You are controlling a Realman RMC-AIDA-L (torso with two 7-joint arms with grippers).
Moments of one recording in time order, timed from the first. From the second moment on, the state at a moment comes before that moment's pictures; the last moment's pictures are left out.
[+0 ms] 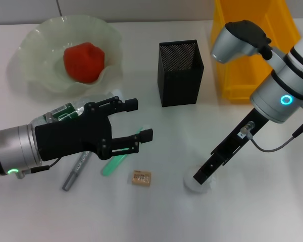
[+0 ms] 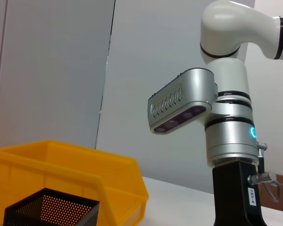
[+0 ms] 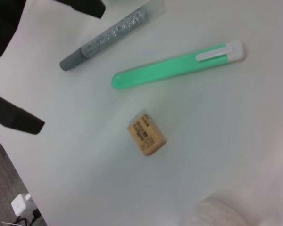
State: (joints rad) left arm -0.41 -2.07 1.06 0.51 1.54 1.56 -1.06; right arm 0.92 2.08 -1.17 -0.73 -2.49 -1.68 2.46
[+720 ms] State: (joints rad) left arm -0.41 -2.08 1.06 0.50 1.54 1.56 -1.05; right arm 0.91 2.08 -1.17 -0.73 -2.49 -1.67 2.45
